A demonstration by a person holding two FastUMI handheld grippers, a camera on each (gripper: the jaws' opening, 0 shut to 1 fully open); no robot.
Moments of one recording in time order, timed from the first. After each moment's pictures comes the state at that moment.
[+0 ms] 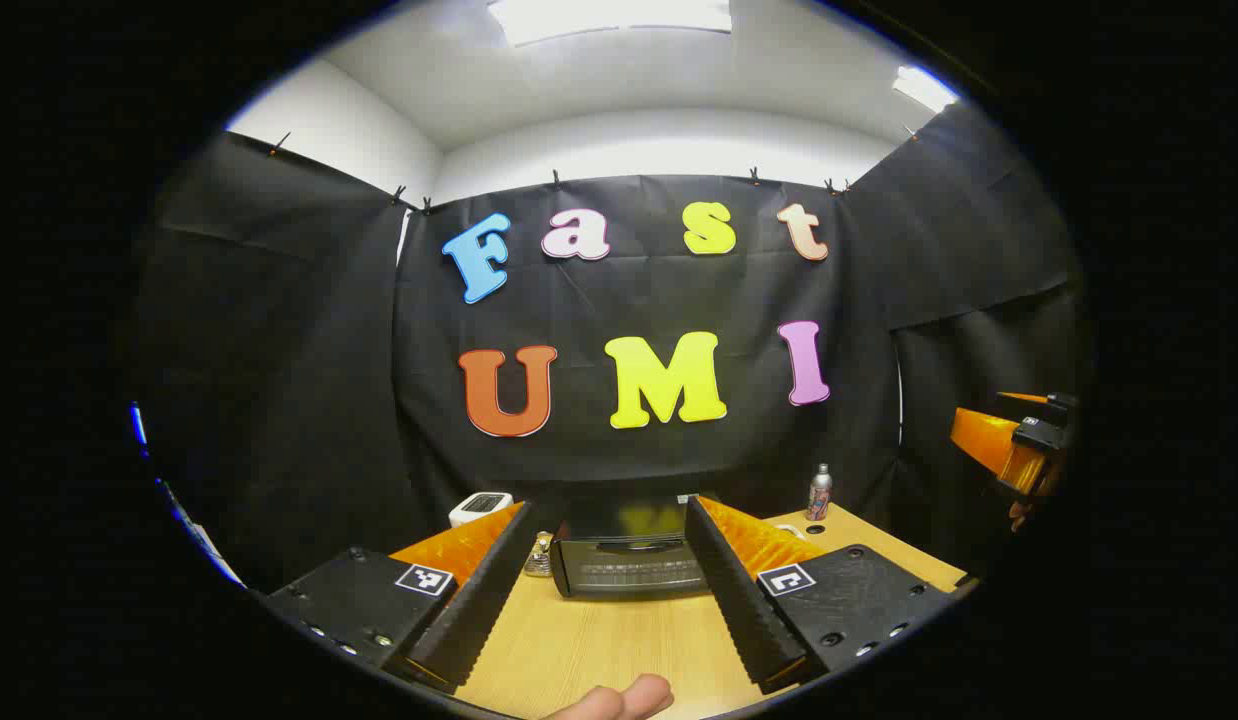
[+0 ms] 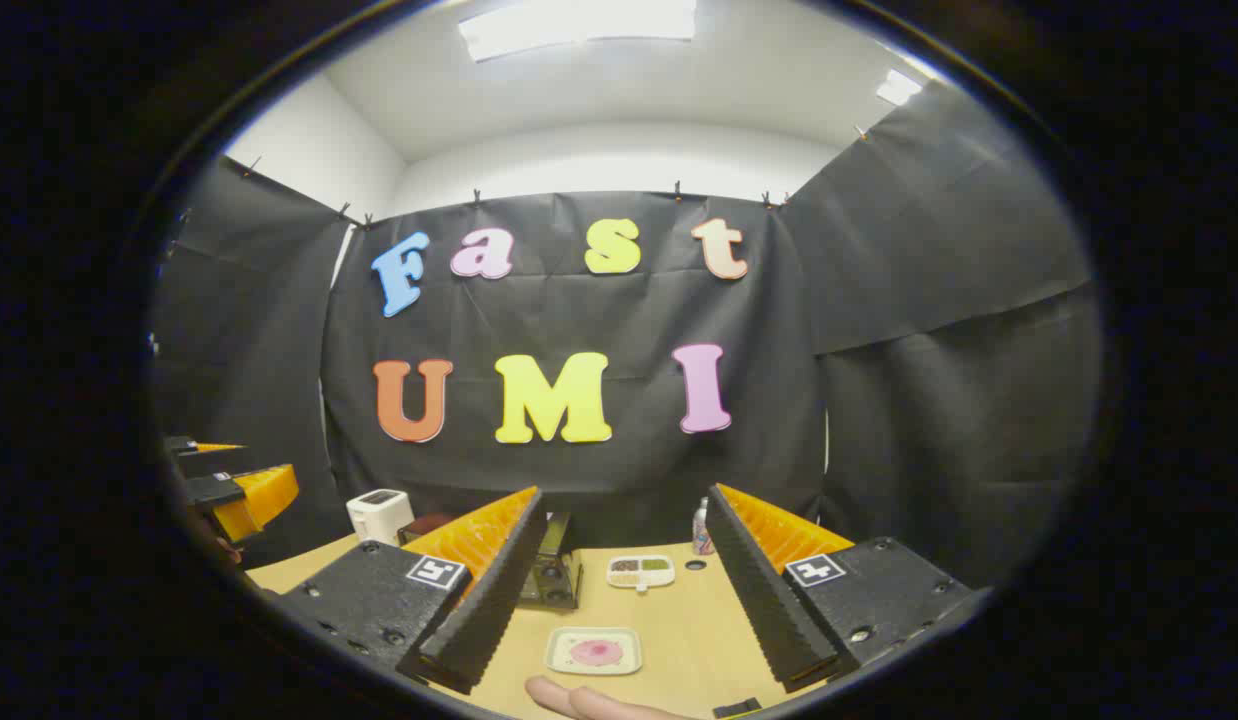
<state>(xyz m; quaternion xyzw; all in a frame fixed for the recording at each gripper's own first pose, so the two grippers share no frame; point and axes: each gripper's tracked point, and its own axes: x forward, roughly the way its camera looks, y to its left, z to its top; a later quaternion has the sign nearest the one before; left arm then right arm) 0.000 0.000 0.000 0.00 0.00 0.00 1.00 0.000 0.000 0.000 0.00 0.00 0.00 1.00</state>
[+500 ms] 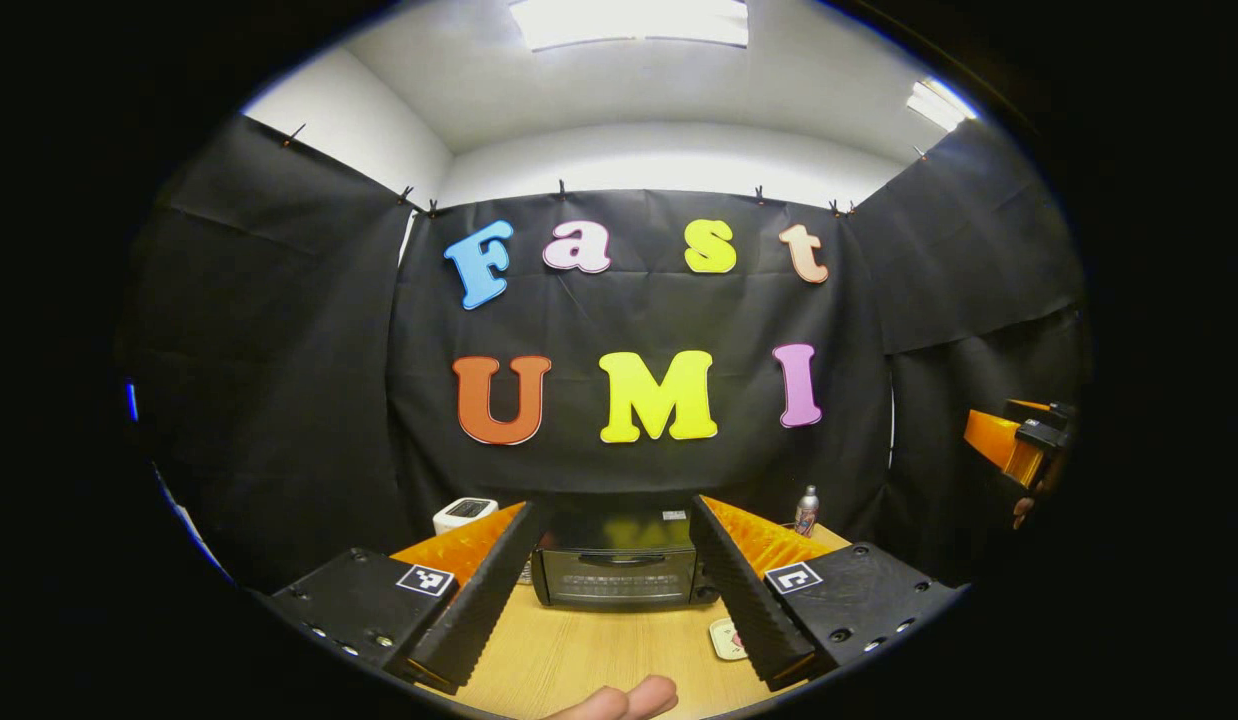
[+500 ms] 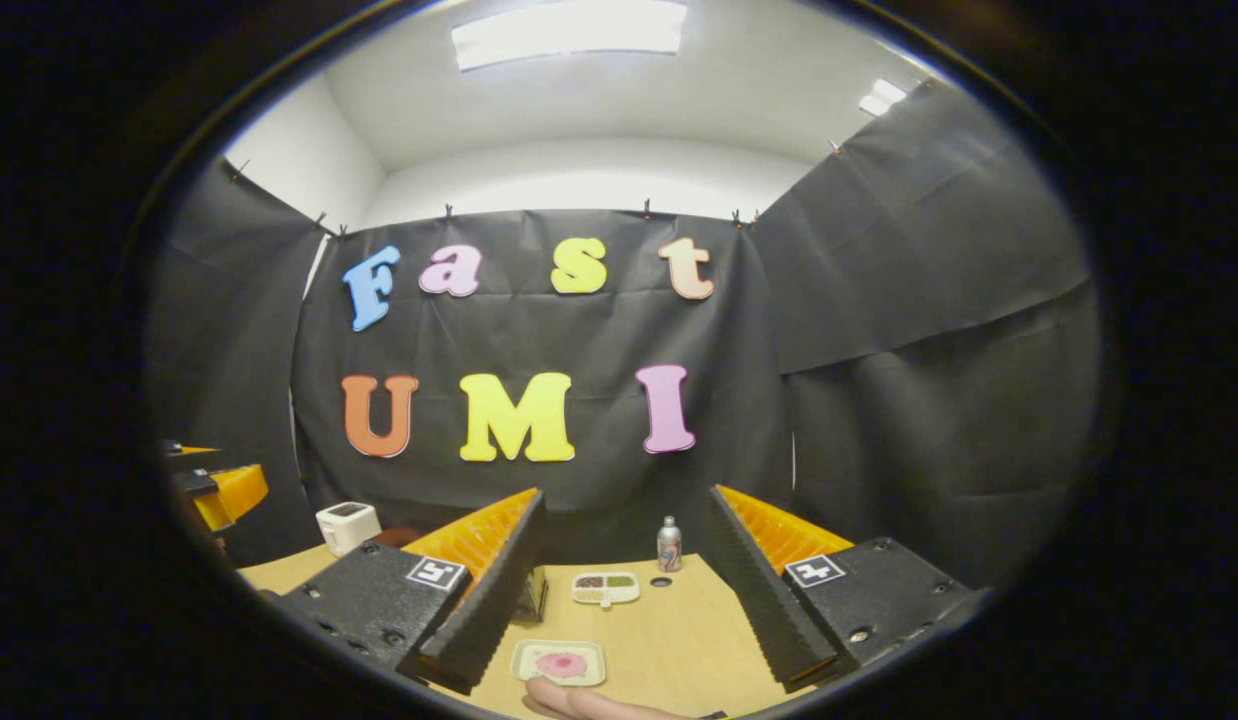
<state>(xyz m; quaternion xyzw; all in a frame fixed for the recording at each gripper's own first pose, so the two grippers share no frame) 0.005 -0.006 0.010 -0.02 -0.02 0.00 1.00 0.002 -0.034 0.013 0.00 -0.02 -0.03 1.00</state>
